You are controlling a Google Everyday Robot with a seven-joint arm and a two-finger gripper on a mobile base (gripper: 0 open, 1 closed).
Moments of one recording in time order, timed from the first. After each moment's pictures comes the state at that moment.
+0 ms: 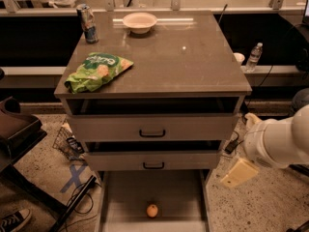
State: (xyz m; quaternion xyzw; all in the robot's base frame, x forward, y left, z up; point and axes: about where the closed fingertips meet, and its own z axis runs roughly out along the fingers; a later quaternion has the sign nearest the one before) arm 0.430 -0.214 0.770 -0.49 0.83 -0.03 0.27
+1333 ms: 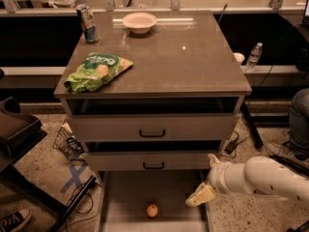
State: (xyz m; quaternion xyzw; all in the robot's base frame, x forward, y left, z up) arm 0.468 -0.162 0.530 -0.46 0.82 0.15 0.32
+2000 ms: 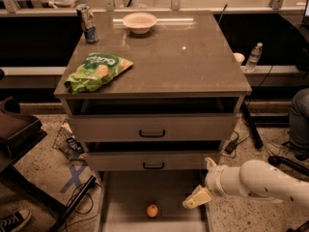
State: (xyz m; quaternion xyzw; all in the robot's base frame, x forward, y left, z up) arm 0.467 -0.154 0.510 -0.45 0.82 0.16 0.31
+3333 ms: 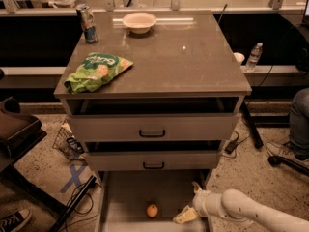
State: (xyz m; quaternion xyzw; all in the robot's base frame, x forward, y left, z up) arm 0.479 -0.134 0.293 -0.42 0.81 0.23 0.34
